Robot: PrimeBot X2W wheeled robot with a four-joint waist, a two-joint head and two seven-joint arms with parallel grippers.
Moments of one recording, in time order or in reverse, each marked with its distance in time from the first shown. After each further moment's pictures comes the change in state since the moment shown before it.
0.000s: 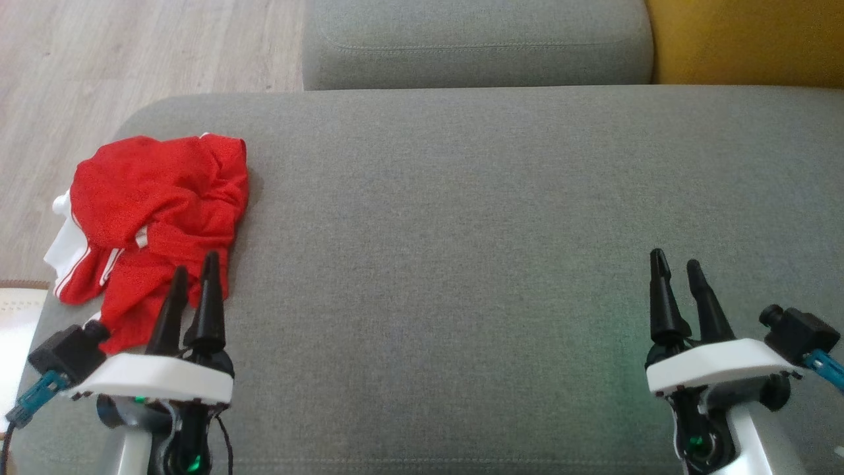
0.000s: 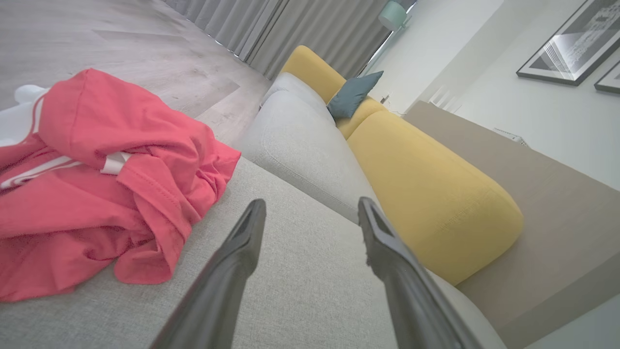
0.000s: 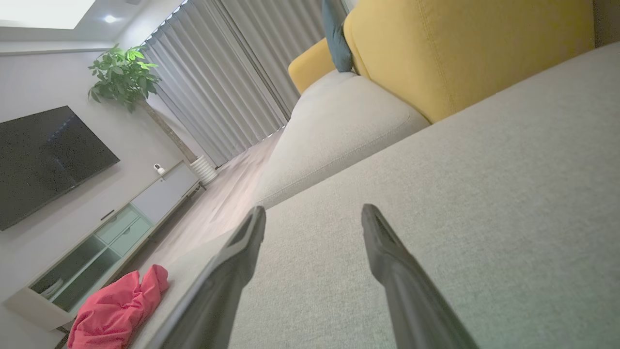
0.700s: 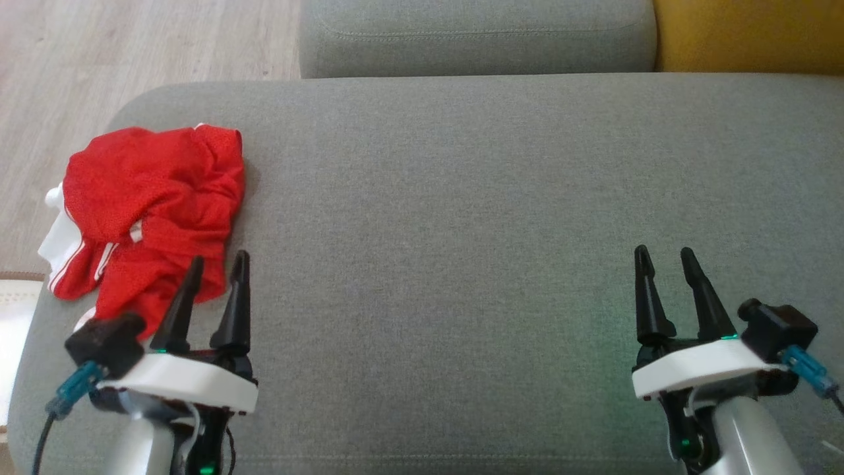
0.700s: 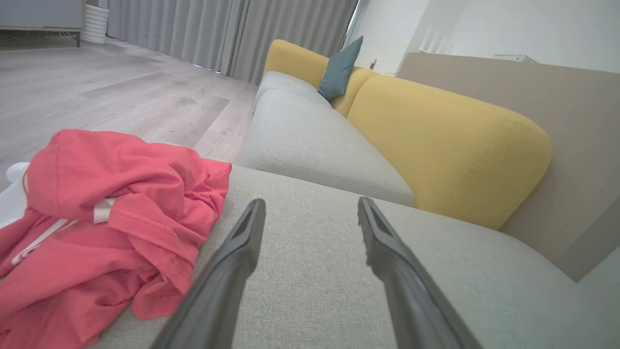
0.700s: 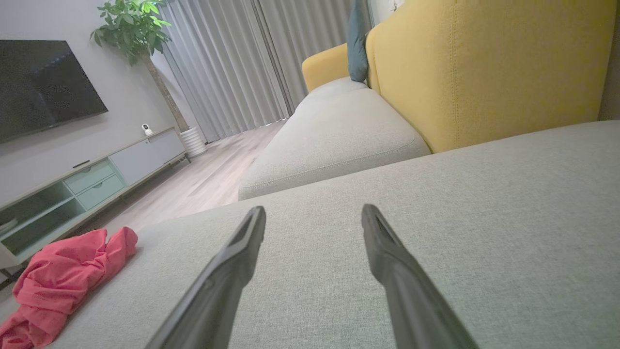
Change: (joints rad) left arm -0.003 0.037 -0.069 -0.016 0.278 -0.001 -0.060; right arm -0.012 0.000 0.012 0.000 -0.247 0.000 -0.065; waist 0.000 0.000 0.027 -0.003
